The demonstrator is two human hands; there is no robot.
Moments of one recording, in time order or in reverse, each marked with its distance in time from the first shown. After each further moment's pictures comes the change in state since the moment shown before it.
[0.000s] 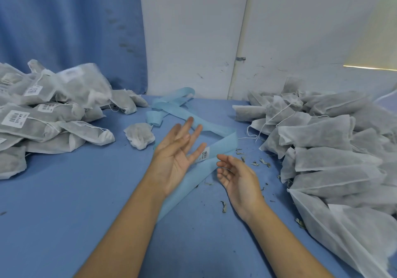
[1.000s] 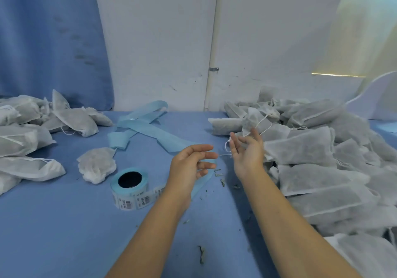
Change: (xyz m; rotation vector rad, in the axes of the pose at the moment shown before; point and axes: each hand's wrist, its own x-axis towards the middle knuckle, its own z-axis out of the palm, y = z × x) left_hand 0.065 -0.060 0.043 0.556 0.129 -0.099; right_hand 0.120 -0.072 -0.020 0.270 0.328 -0.234
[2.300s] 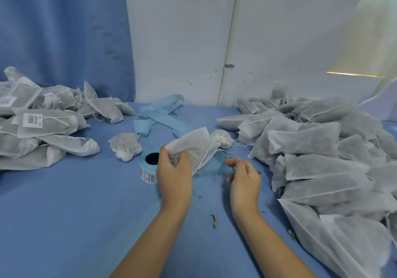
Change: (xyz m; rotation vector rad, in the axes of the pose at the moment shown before) left_hand -0.059 -0.006 -0.029 0.197 0.557 0.366; right_hand -0.107 0.041 -0.038 -0.688 -0.005 -0.243
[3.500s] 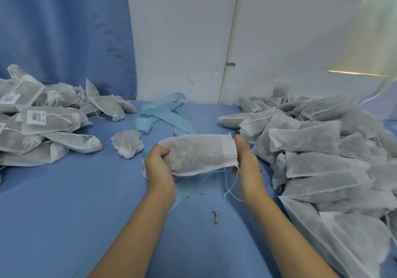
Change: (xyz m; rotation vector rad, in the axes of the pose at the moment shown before) left_hand 0.023 0.010 -0.017 -0.382 0.012 -0.490; right_hand 0.005 -0.040 -0.007 -0.040 -0.390 0.024
